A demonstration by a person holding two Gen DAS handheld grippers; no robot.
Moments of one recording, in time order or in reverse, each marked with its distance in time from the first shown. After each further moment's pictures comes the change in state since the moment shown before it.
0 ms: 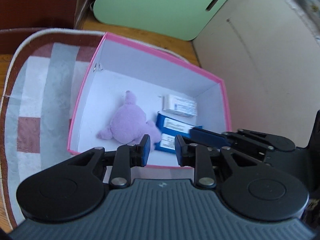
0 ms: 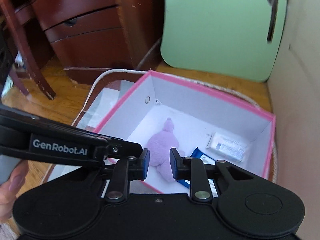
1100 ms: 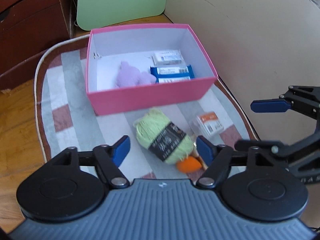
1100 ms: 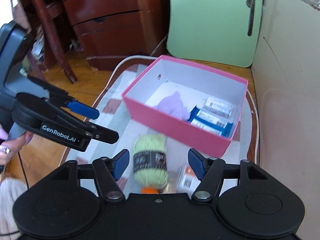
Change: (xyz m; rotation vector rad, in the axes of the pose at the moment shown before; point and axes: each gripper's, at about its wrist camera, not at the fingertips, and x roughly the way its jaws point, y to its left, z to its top) left arm -0.098 -0.056 -0.128 0.408 0.053 0.150; right arm -0.141 0.042 -0.108 -0.040 -0.013 -0.011
